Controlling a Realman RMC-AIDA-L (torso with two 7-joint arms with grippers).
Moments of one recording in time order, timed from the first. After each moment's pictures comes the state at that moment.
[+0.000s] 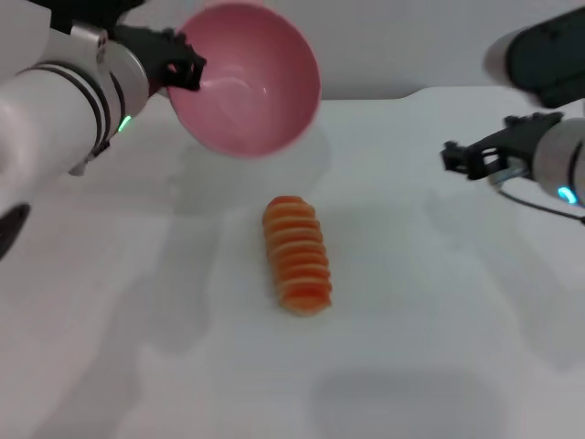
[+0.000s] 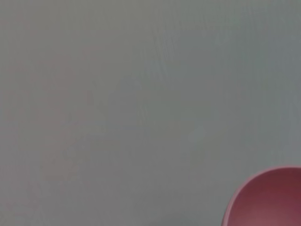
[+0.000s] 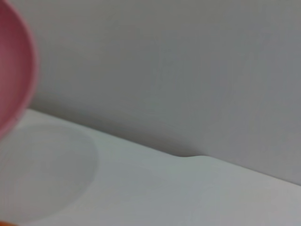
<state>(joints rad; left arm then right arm) -0.32 -2.06 1.97 1.60 0.39 -0.64 -0.49 0.24 2.08 -1.93 -1.77 -0.06 1.05 0.23</state>
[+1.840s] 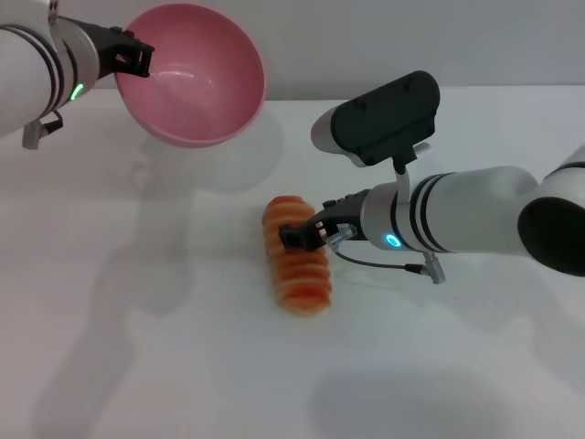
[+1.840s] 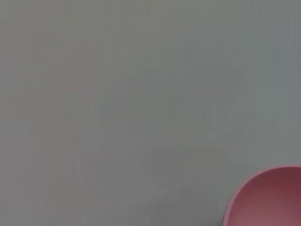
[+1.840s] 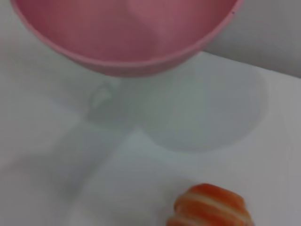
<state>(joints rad) -0.42 -2.06 1.73 1.55 0.08 -0.82 -0.22 0.62 2.08 -2.08 -1.12 0.51 0.67 0.15</state>
